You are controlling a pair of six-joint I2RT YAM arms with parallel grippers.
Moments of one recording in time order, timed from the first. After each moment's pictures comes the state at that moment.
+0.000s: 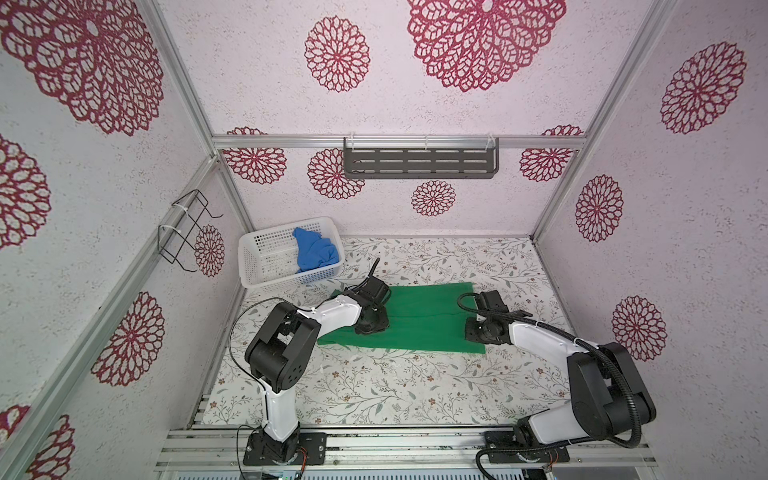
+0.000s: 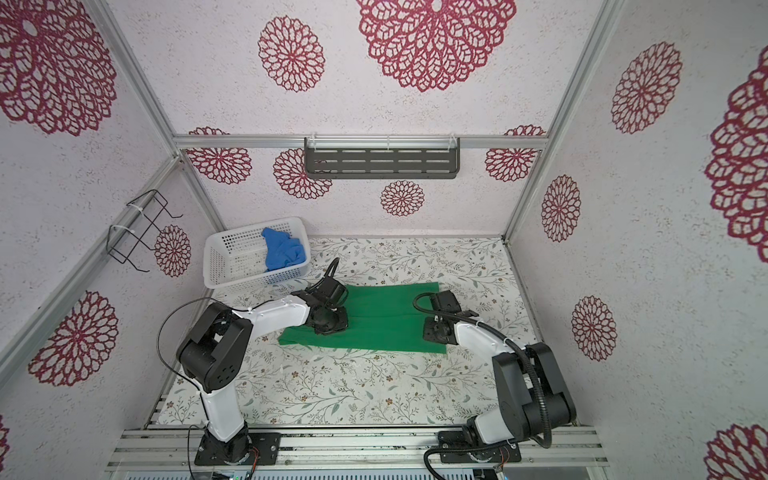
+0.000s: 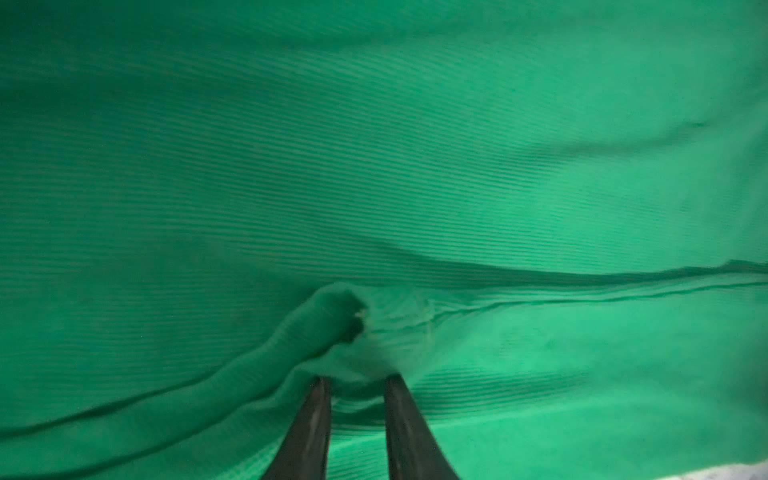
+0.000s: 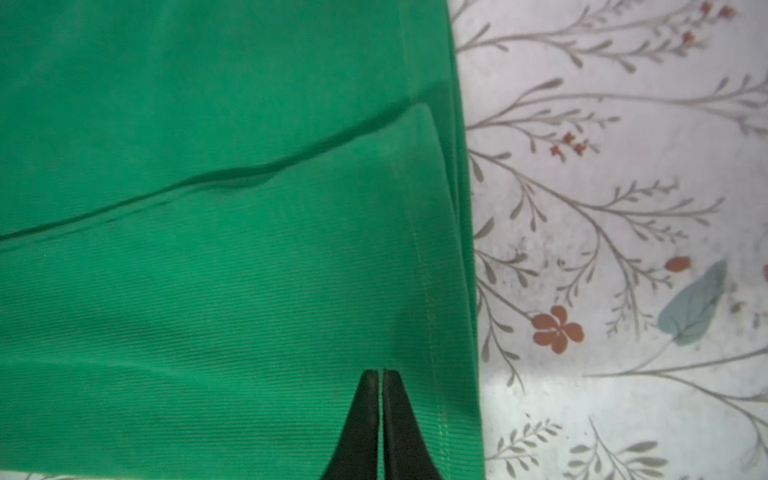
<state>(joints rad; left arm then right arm) -0.59 1.89 1.15 -0.45 0.04 -0.76 0.32 1.46 0.73 -0.42 0.05 0.46</state>
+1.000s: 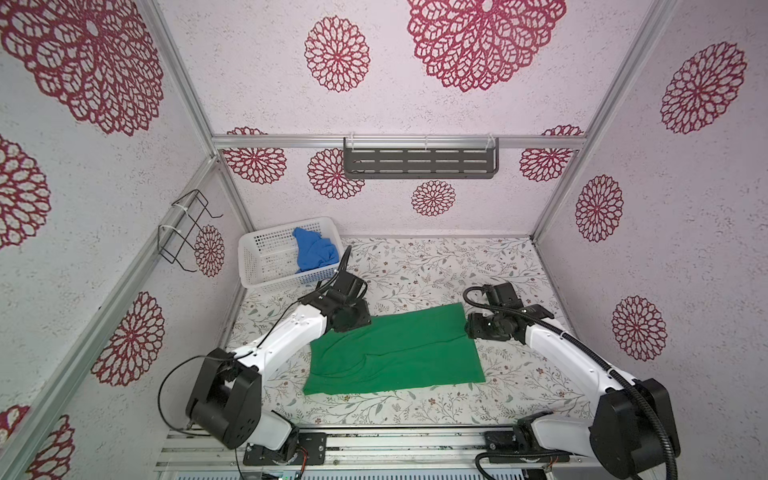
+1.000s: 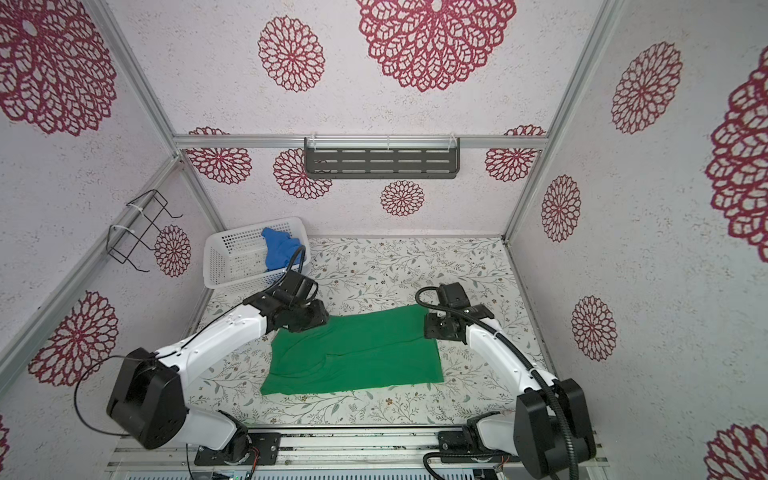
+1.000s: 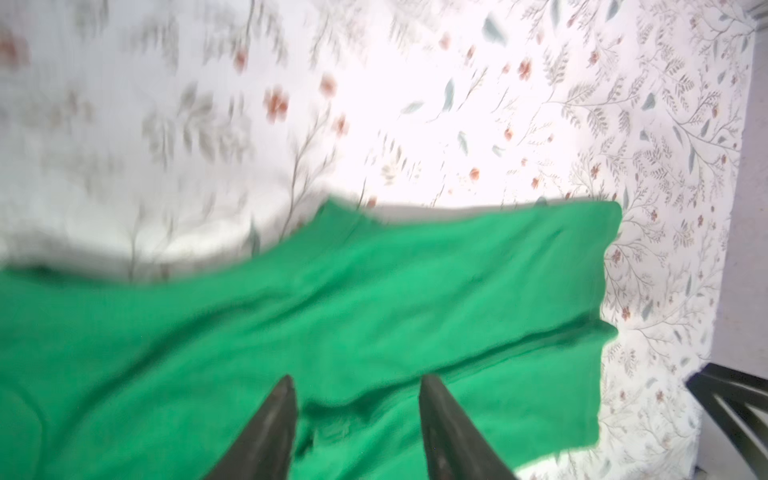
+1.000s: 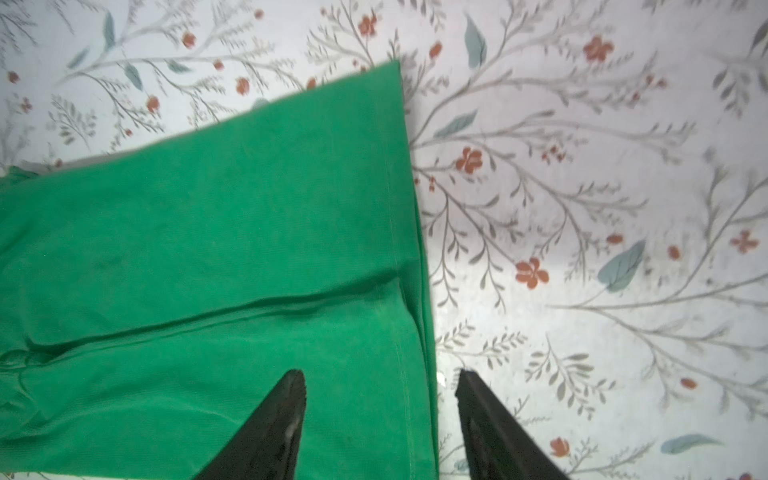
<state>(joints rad) -0.50 1.54 1.11 -0.60 0.04 -0.67 0.32 1.28 0.88 -0.68 -0.05 0.32</state>
